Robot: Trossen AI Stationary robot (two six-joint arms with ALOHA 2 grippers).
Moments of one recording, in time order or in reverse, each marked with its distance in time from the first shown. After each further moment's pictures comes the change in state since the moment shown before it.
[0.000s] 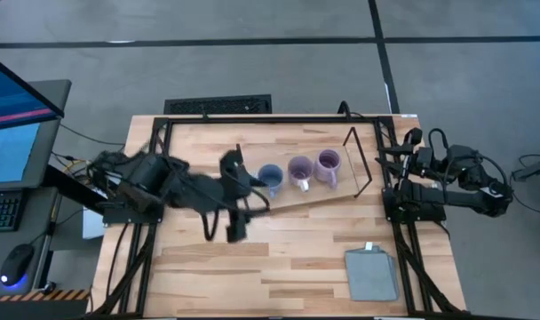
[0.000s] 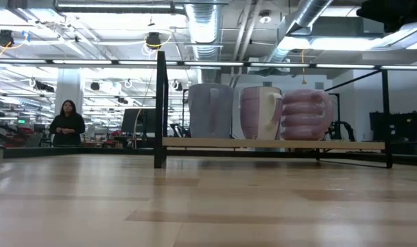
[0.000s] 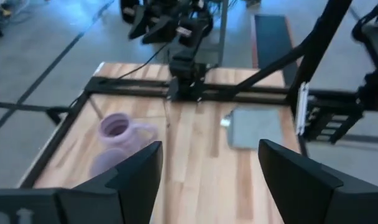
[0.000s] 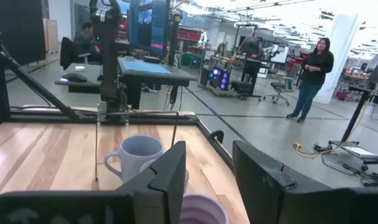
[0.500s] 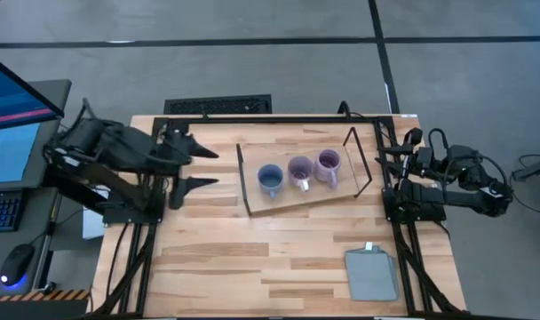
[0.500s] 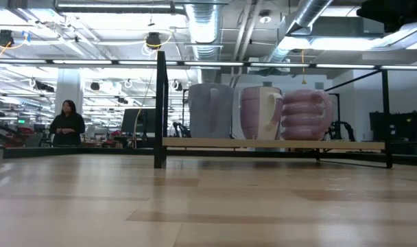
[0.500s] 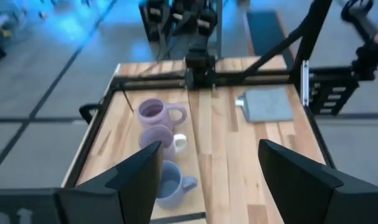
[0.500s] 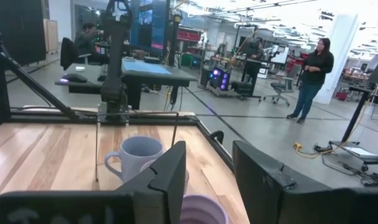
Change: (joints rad) left arm 0.098 -0.394 -0.256 -0.108 0.126 0.159; right arm 0.000 0.000 0.000 0.000 0.000 0.000
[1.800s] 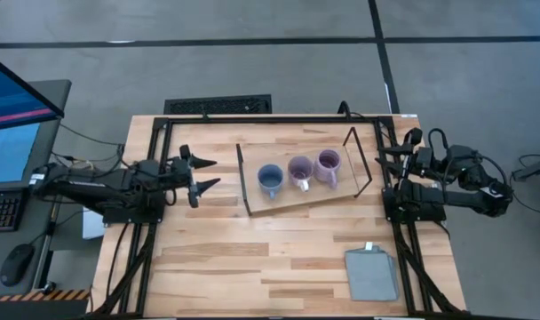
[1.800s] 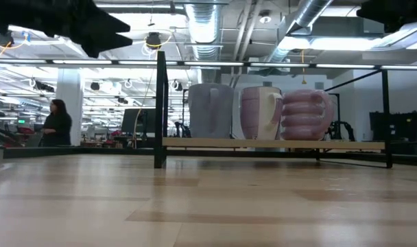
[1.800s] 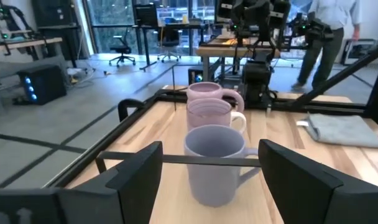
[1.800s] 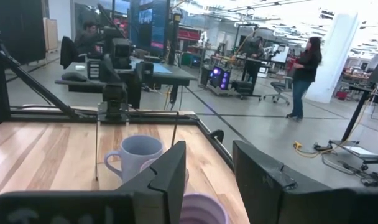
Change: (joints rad) left arm 0.286 -0.827 -1.721 1.344 0.073 0.105; right arm 0.000 0.000 0.000 -0.004 0.000 0.000
